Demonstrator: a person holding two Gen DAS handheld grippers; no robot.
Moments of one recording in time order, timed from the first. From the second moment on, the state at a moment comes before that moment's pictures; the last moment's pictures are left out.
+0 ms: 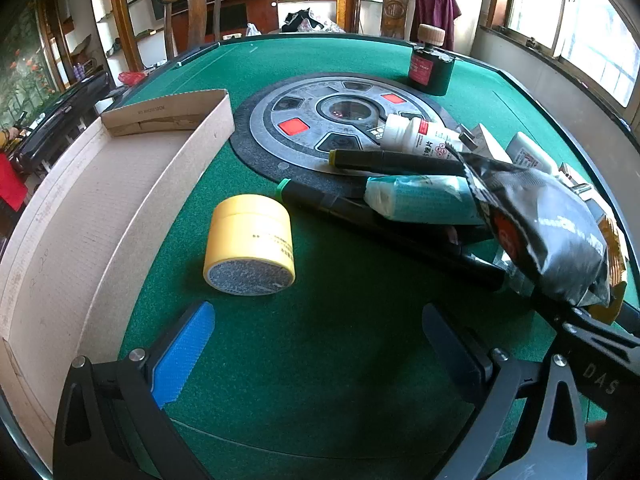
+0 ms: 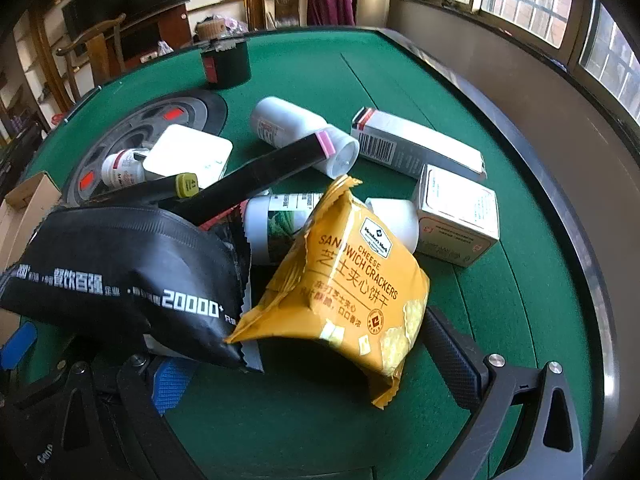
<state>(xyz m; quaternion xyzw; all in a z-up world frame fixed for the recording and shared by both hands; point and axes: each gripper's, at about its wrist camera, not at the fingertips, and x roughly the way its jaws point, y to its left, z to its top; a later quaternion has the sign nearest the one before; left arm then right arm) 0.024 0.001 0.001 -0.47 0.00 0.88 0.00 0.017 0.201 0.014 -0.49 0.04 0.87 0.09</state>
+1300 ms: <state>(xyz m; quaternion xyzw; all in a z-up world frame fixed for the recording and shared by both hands) 0.016 -0.035 0.017 -0.49 0.01 0.86 0.13 0.084 0.230 0.069 -0.27 0.10 0.95 0.13</state>
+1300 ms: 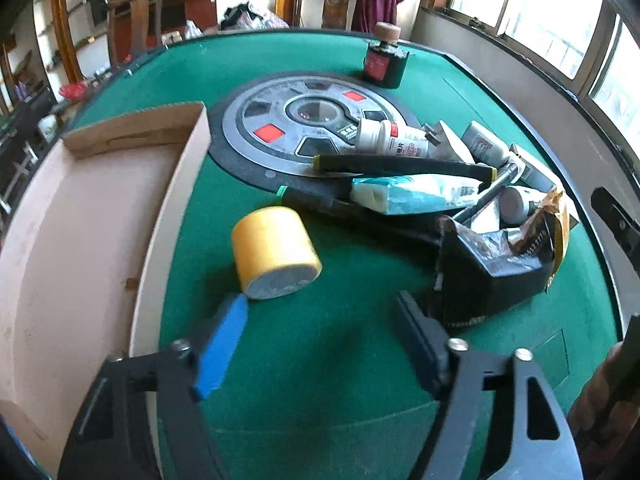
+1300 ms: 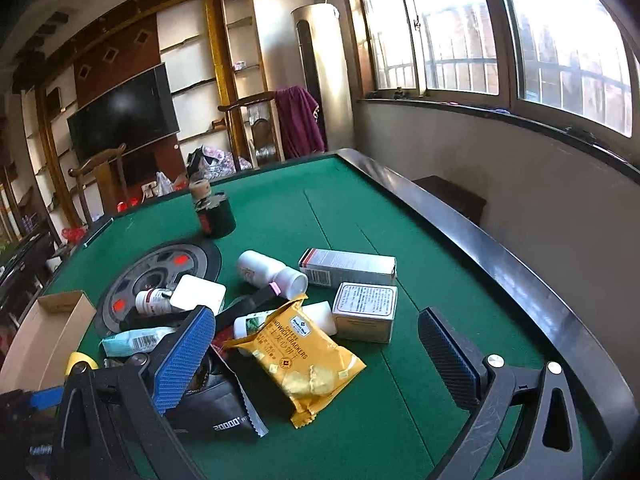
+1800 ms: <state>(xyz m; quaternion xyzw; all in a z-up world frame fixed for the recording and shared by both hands) -0.009 -0.019 0.019 -0.47 0.10 0.86 0.14 0.073 0.231 0.056 -0.31 0.11 0.94 0.12</state>
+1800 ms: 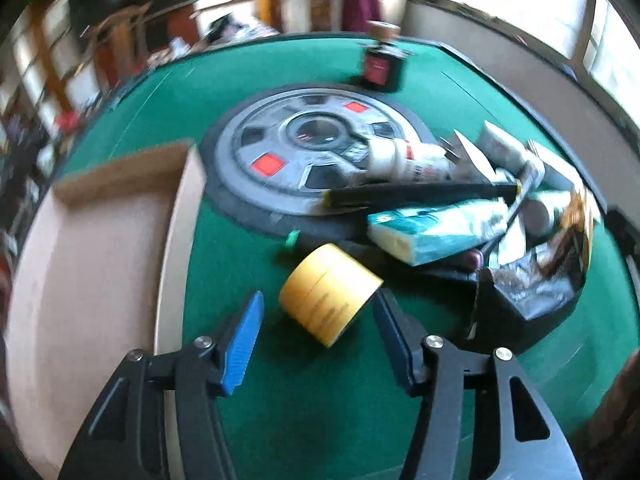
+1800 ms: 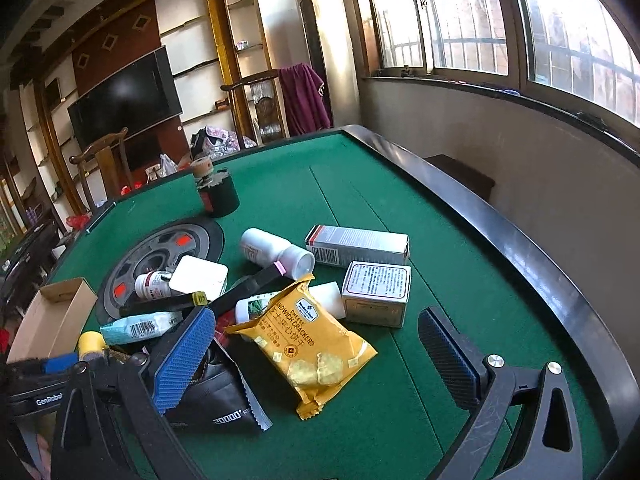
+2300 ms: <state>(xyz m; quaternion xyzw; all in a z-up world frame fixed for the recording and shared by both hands) 0.012 -0.015 0.027 -0.42 0.13 0.88 0.19 0.067 0.225 0.050 -0.33 0.11 0.93 0.11</state>
